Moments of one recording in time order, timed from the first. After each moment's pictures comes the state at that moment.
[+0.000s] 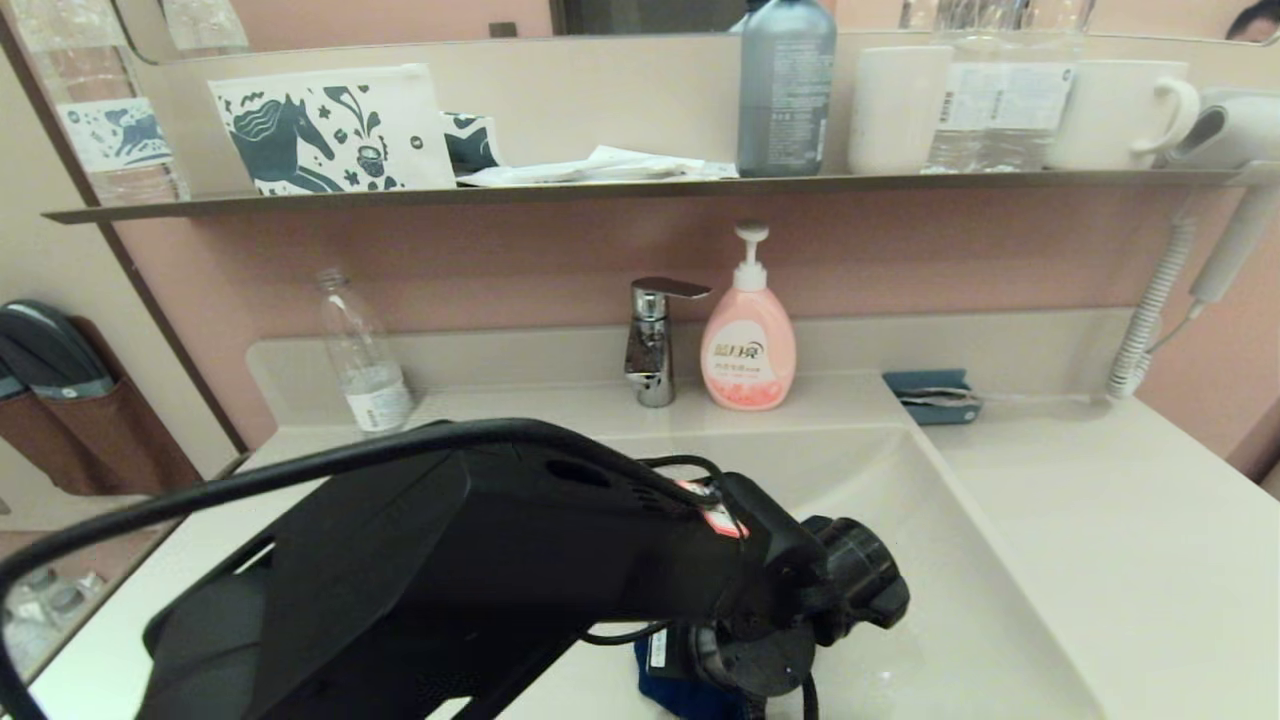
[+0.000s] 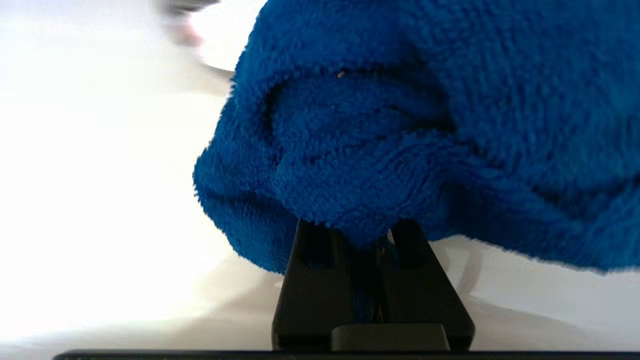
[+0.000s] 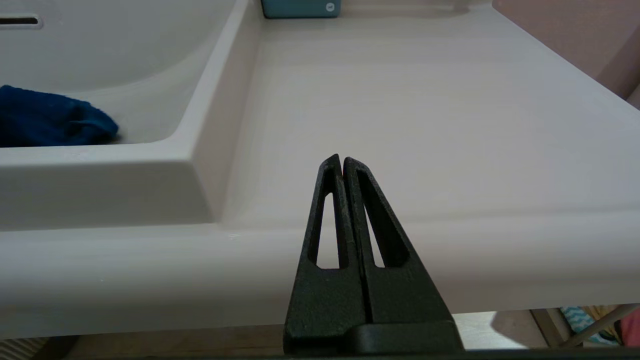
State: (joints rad) left arm -1.03 2.33 -1.68 0.80 0.52 -0.91; right arm 0.00 0.00 -0.02 0.03 0.00 -0.01
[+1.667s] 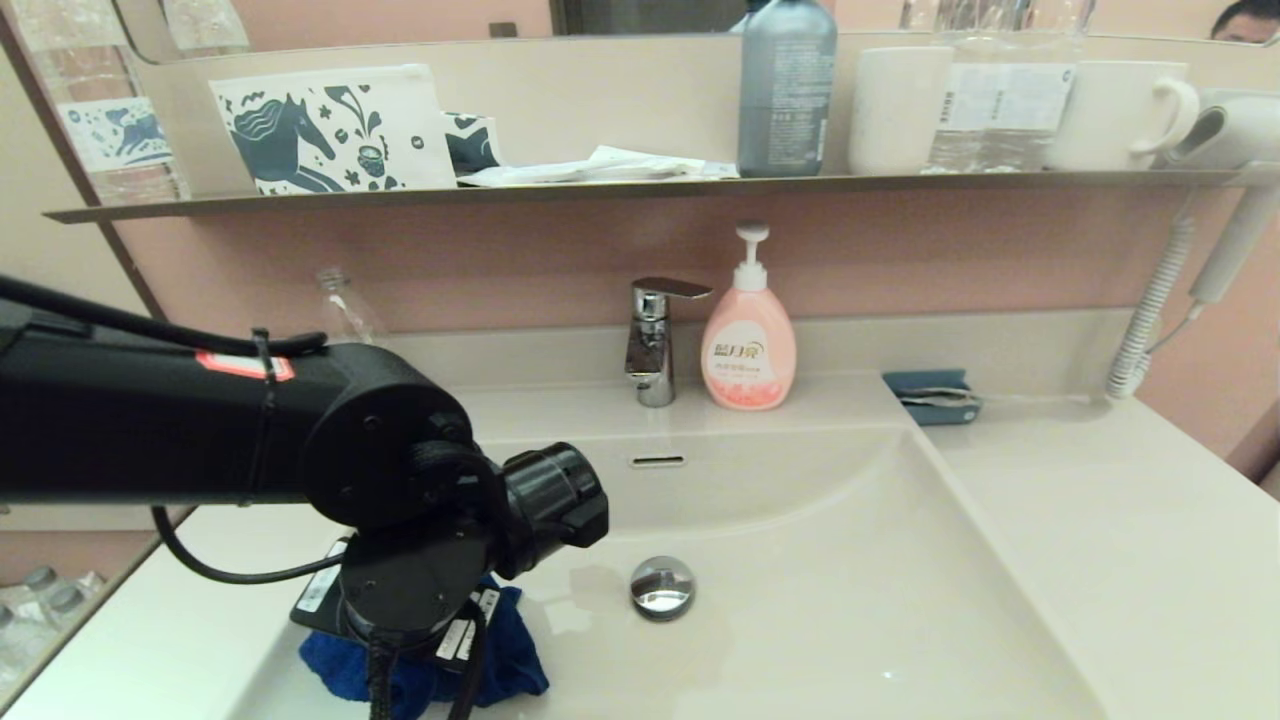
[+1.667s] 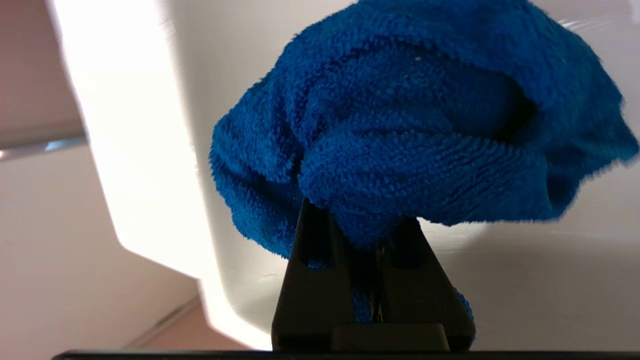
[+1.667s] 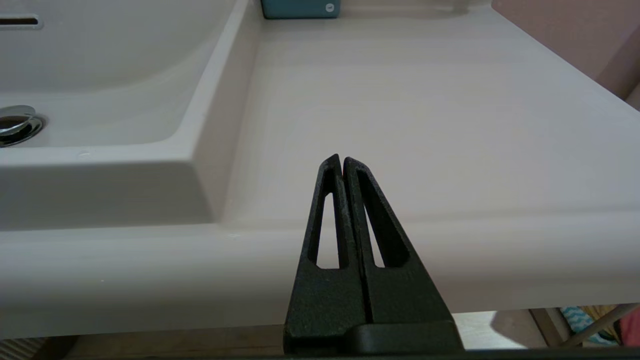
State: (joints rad) left arm -0.73 1.83 -1.24 1.07 0.68 -0.64; right arm 0.00 0.00 -0.02 0.03 0.00 -0.01
